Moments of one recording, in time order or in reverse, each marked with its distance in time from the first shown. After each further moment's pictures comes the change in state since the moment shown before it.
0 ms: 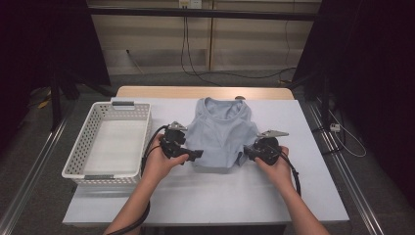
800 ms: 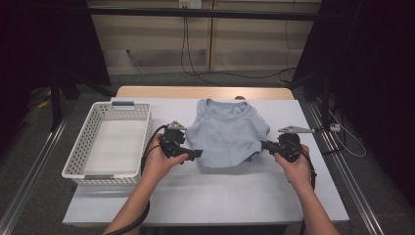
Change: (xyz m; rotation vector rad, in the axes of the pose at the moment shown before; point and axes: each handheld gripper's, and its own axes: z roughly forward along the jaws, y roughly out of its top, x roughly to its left) left arm 0.003 0.000 0.000 0.003 0.007 0.007; right arm -0.030 0.006 -0.051 -0.072 0.033 0.081
